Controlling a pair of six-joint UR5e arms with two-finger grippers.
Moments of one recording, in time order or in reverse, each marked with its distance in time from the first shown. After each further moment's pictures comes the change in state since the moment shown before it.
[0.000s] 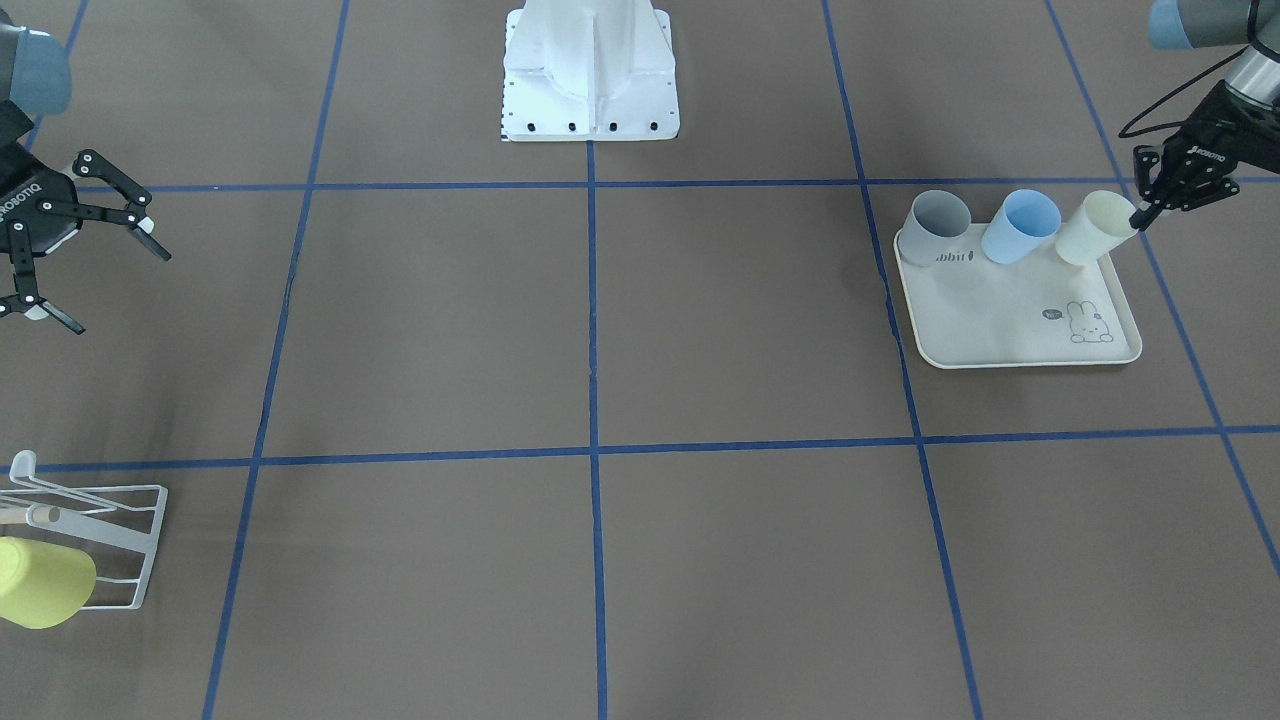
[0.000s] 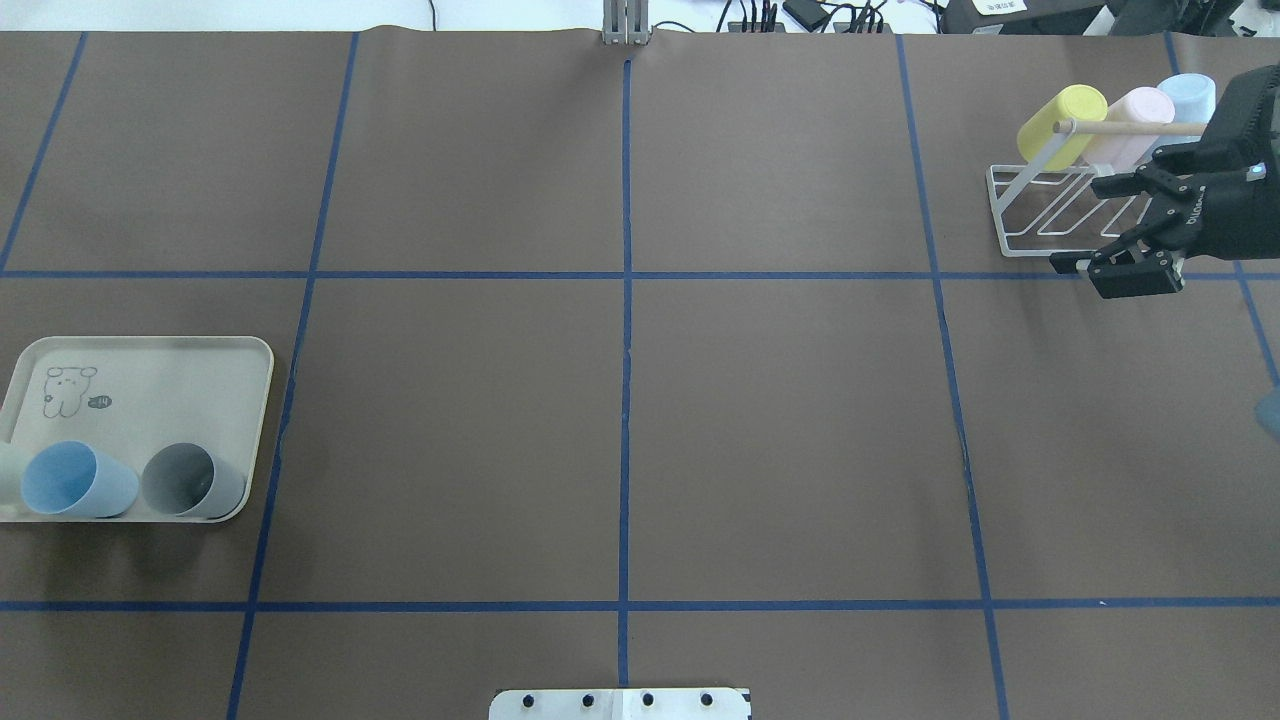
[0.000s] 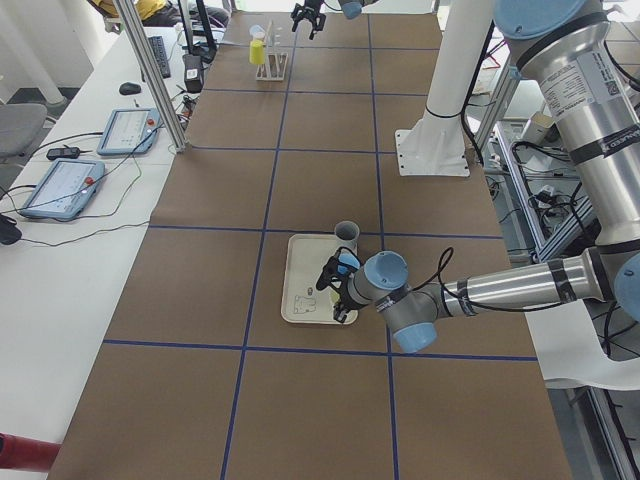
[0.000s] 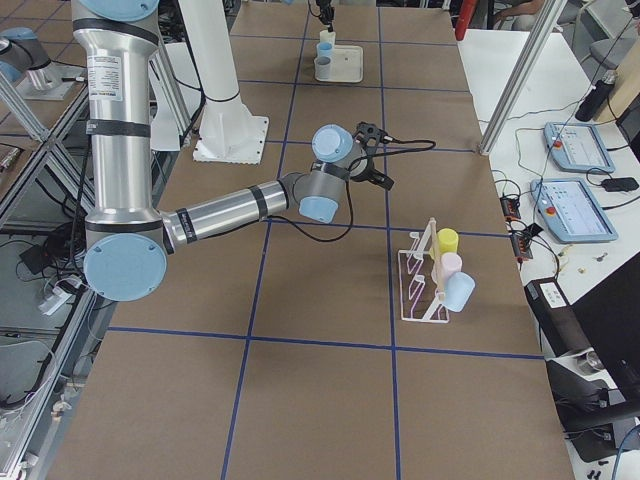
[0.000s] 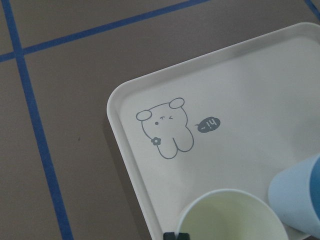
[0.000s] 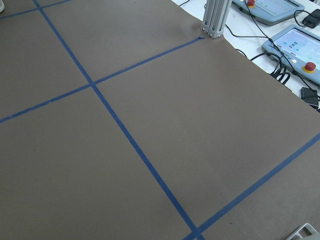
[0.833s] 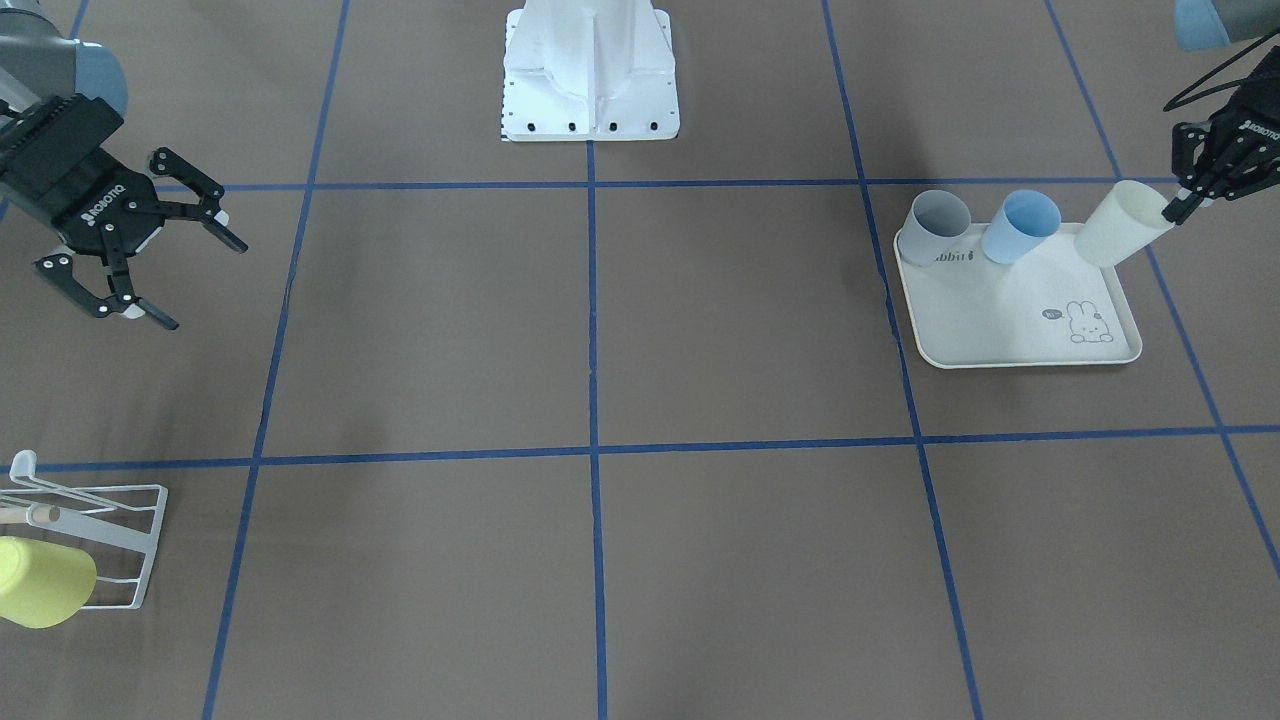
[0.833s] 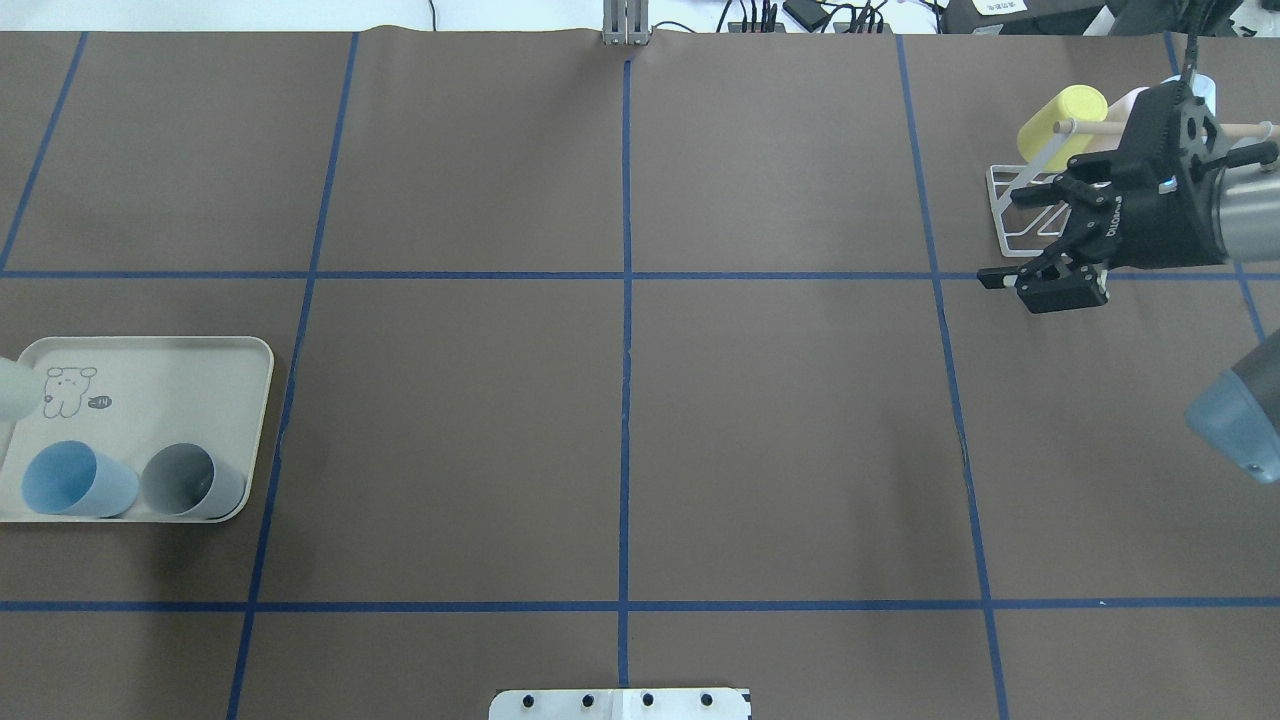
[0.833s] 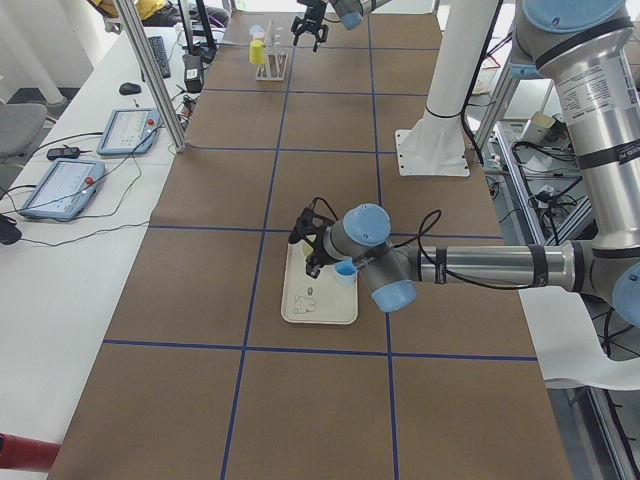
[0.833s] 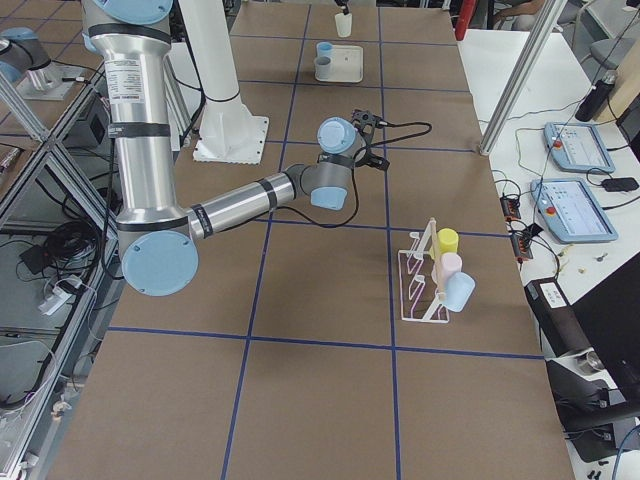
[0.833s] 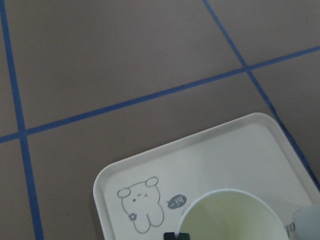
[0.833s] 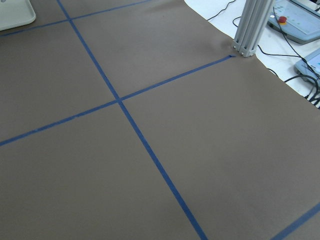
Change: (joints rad) left arm -0.242 -0.129 -0.240 0.273 -0.190 -0.017; right arm -0.125 0.087 -0.054 0.131 -0.008 0.003
